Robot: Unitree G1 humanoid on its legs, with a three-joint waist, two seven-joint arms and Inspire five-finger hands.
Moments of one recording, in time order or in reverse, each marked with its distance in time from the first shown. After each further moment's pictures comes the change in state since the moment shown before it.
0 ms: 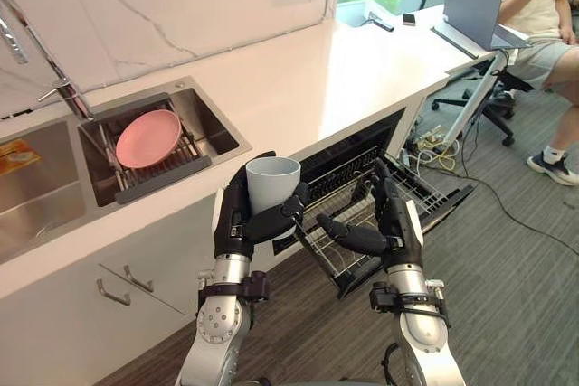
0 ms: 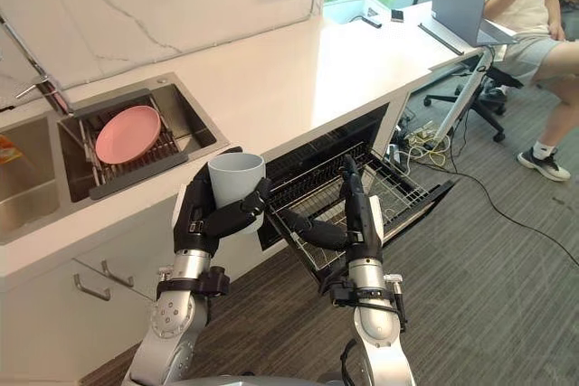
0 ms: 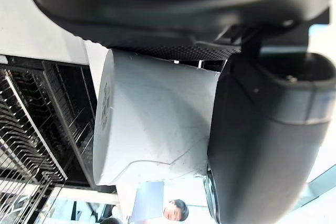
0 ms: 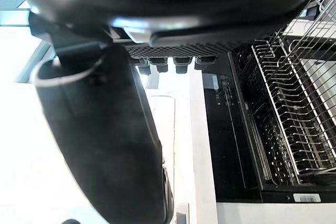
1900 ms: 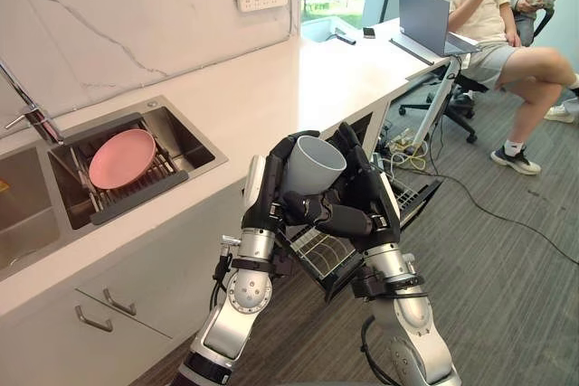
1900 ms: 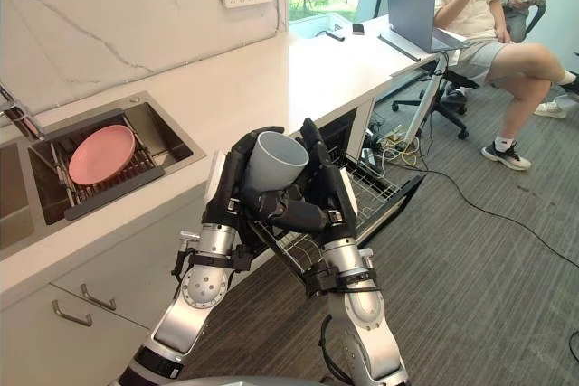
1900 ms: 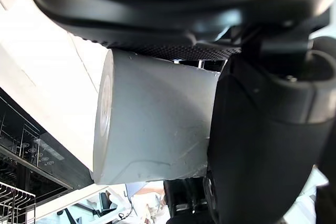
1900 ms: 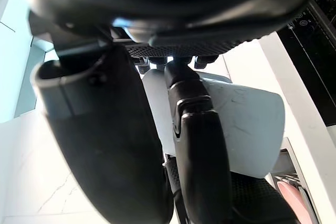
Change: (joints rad) left arm -0.234 0.023 -0.087 0.124 0.433 0.000 0.112; right arm -0.118 -0.040 0.178 -0.064 0.357 -0.056 0.121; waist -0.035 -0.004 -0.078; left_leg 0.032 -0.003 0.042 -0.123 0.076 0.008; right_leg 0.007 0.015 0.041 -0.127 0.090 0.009
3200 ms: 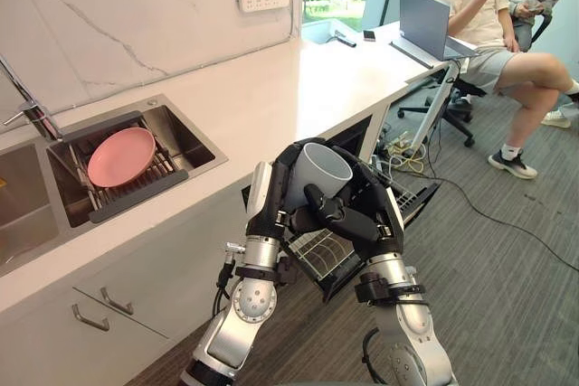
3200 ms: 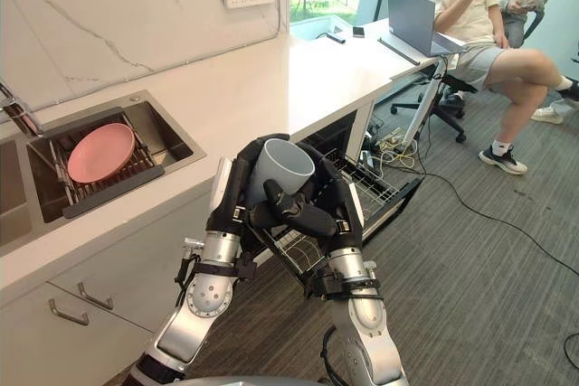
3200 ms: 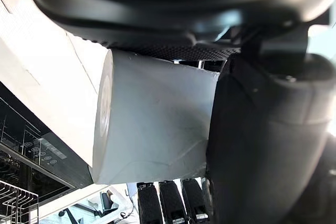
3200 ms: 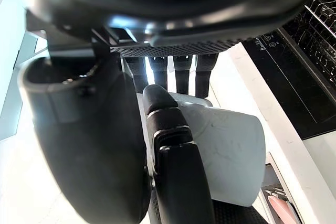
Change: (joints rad) left arm 0.040 -0.004 -0.032 -0.003 0.056 -0.014 0.017; right arm 0.042 0.013 -0.035 0.054 0.061 -0.012 -0.019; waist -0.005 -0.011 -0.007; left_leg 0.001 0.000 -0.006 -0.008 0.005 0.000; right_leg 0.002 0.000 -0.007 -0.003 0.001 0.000
